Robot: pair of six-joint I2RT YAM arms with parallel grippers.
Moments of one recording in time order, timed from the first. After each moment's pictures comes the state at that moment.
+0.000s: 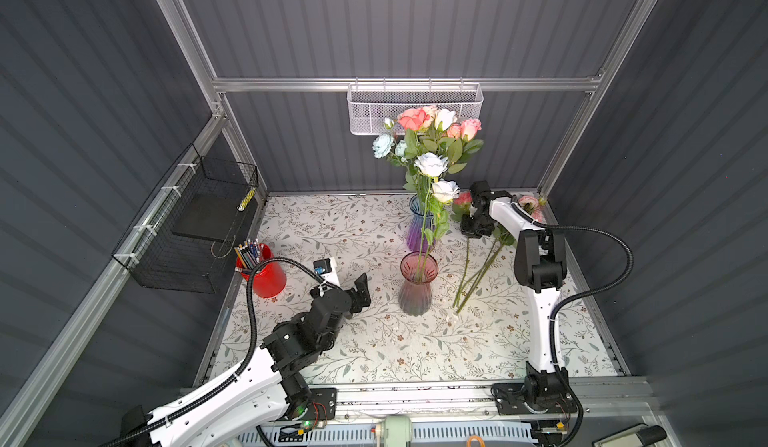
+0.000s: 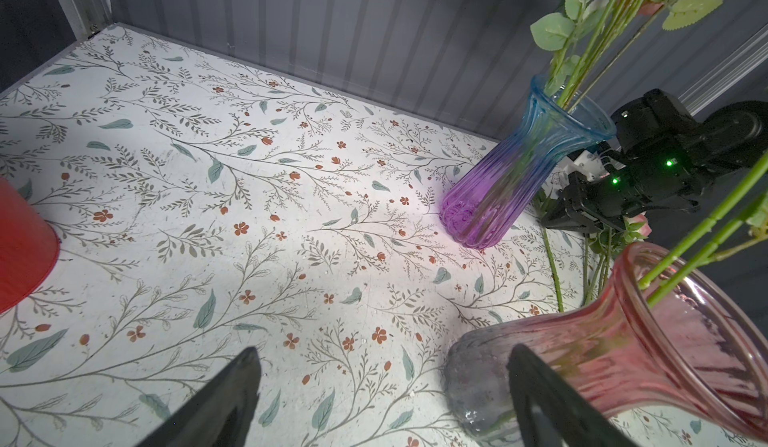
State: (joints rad) left arm -0.93 0.72 0.58 -0.33 -0.64 -0.66; right arm 0.15 2.36 2.00 -0.94 -0.06 0.31
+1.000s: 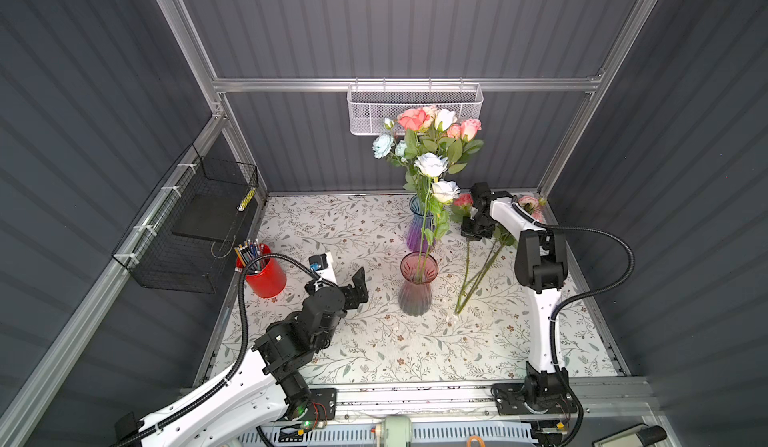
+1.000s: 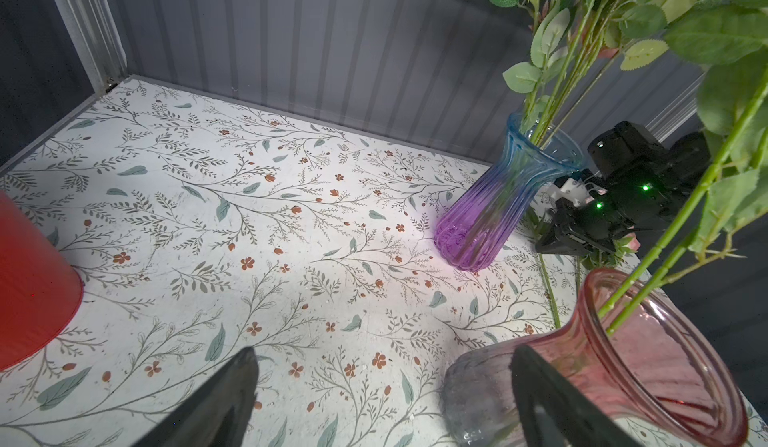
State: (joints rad) left arm -0.93 0.69 0.64 -0.34 -0.66 -0.58; right arm 0.15 2.30 1.92 -0.94 -0.07 0.34
